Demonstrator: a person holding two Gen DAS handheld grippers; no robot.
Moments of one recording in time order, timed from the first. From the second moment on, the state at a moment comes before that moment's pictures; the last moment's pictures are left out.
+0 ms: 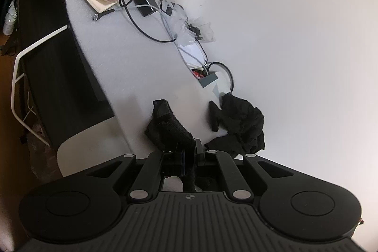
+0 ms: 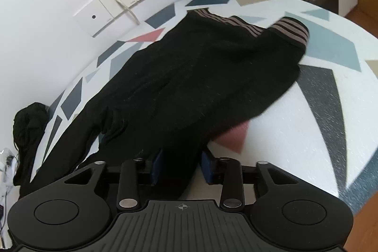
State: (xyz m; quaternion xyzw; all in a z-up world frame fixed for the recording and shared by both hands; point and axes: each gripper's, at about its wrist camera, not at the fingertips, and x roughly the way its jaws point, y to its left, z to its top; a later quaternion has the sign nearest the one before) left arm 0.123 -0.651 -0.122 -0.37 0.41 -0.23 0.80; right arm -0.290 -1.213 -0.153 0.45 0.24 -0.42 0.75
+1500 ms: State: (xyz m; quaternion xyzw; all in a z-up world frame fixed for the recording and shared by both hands) left arm 0.140 -0.672 -0.123 -0.46 0.49 -0.11 0.73; right arm -0.242 -1.339 -0.099 0.52 0.21 -0.33 0.76
